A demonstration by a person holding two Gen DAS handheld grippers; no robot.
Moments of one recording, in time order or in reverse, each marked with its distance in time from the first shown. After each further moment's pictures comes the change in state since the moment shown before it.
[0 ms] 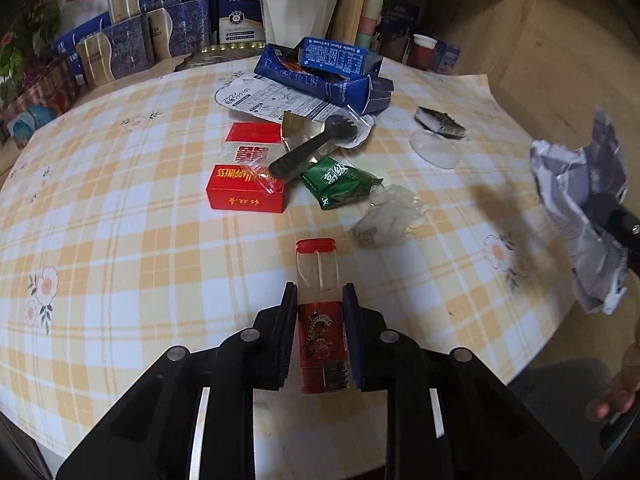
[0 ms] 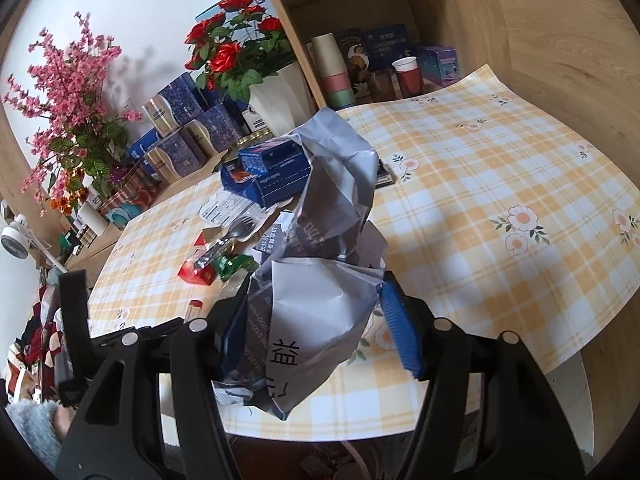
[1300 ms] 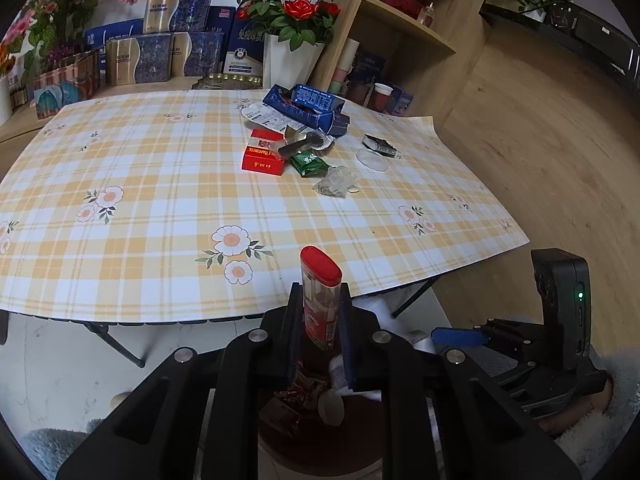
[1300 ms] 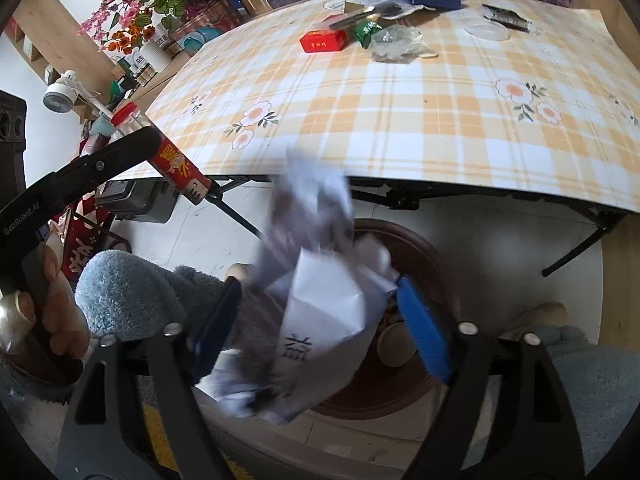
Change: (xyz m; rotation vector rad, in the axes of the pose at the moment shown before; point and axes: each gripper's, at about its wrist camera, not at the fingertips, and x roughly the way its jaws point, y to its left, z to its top) left arm -0.143 0.018 -0.111 -0.056 -0.157 -0.157; right arm -0.014 0.095 -0.152 -0.242 0.460 0.158
